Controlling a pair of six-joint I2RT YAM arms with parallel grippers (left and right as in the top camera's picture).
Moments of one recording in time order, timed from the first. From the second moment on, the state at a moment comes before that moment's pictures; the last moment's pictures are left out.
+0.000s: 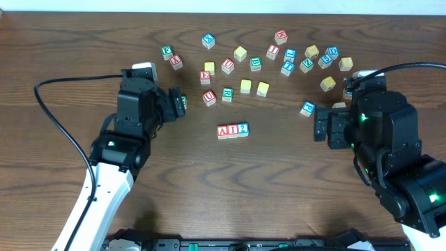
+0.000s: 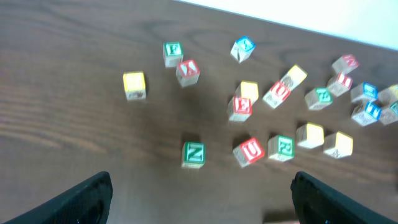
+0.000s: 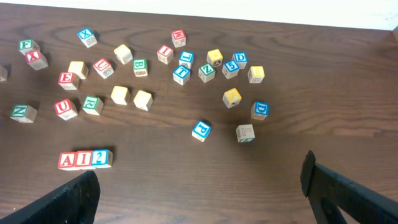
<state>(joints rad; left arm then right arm) -0.23 1.18 0.91 -0.39 -0.09 -0.35 0.40 1.03 1.39 -1.07 0.30 0.19</state>
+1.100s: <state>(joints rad) -0.17 0.10 0.24 -0.08 0.02 -0.21 0.40 1.03 1.39 -1.07 0.30 0.19</state>
